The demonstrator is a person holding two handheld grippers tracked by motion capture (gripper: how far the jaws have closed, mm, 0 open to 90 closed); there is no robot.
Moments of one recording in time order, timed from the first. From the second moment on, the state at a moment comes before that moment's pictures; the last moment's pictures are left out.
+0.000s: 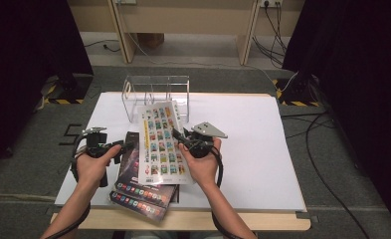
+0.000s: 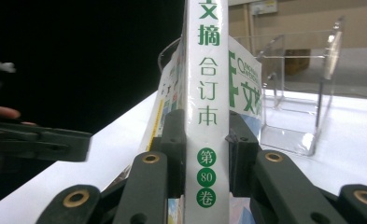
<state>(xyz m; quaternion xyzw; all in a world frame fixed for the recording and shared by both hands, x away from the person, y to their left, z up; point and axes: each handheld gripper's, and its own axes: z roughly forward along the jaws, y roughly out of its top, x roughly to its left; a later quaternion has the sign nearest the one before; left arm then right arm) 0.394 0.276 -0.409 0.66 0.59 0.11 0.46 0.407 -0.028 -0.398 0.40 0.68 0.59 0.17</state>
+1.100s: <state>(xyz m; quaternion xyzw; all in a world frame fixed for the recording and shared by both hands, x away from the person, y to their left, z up) 0.394 0.262 -0.381 0.66 0.56 0.13 0.48 0.418 -0.025 -0.367 0.41 0.68 0.59 0.15</state>
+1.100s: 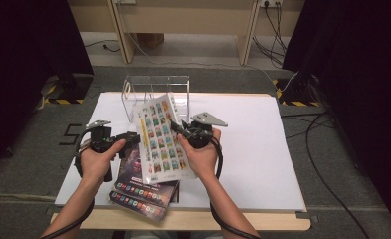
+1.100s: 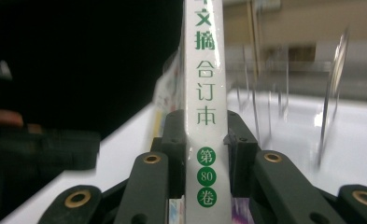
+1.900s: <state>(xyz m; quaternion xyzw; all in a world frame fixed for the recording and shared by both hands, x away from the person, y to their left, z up) 0.387 0.285 -0.380 0.64 0.57 0.15 0.49 0.393 0.017 -0.401 0.33 0.69 0.61 0.22</state>
